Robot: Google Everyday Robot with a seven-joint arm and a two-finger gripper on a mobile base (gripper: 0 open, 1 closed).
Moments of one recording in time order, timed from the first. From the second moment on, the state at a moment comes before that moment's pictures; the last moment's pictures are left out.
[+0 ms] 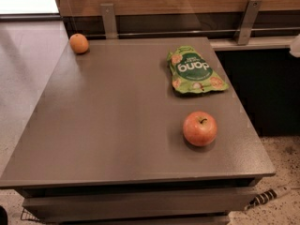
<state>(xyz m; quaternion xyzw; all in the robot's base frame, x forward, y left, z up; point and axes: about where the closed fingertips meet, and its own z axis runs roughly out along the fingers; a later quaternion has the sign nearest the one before) 0.425 -0.200 1.140 -0.57 0.70 -0.05 0.42</state>
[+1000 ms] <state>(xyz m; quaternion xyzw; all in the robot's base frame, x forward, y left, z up) 0.425 -0.223 1.078 -0.54 0.70 0.02 0.46</state>
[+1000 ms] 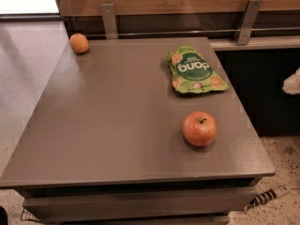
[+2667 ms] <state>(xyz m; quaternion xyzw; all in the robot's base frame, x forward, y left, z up) 0.404 -0.173 0.983 -0.50 0.63 0.27 0.53</state>
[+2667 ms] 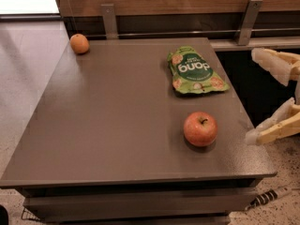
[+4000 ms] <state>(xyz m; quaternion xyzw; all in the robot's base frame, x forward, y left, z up) 0.437 -0.159 0.866 -0.45 0.63 0.34 0.53</state>
